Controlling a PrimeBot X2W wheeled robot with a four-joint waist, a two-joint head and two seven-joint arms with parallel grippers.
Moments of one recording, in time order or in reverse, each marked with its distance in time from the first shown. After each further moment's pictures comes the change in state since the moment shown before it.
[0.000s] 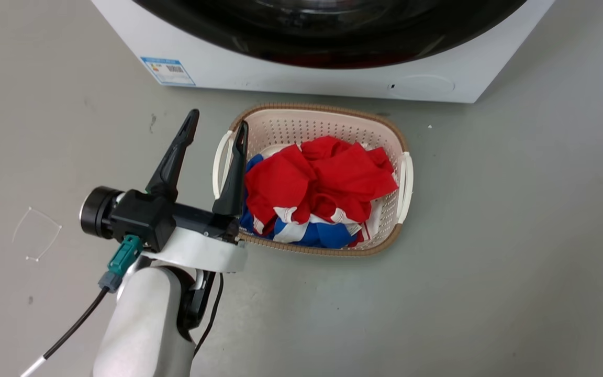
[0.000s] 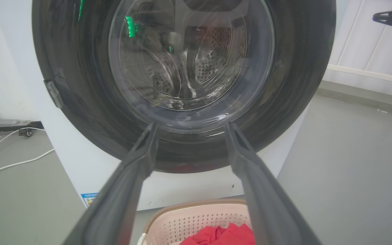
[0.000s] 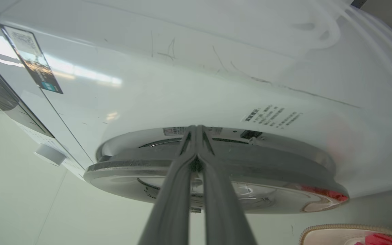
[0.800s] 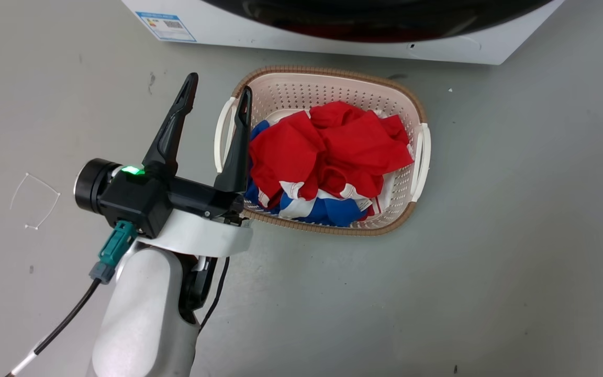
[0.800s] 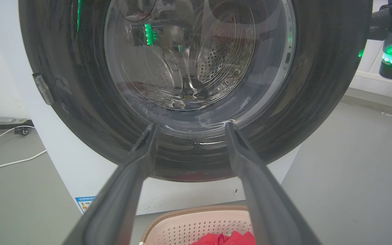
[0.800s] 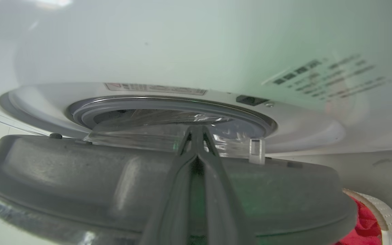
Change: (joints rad) left arm -0.059 -0.018 -0.002 -0.059 -0.003 -0.002 0.000; right arm -0.242 0.062 0.071 0.106 -0.255 -0.002 0.226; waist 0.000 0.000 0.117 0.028
